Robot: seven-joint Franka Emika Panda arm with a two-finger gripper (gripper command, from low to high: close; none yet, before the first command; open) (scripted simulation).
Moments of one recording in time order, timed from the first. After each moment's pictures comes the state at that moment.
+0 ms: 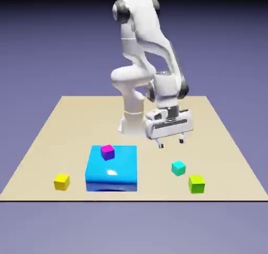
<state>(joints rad) 0.61 0.00 -0.19 -2.69 0.09 2.88 0.70</state>
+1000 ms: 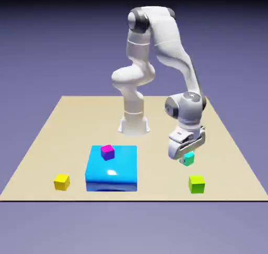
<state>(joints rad) 0.58 0.23 -0.07 -2.41 0.05 2.66 0.40</state>
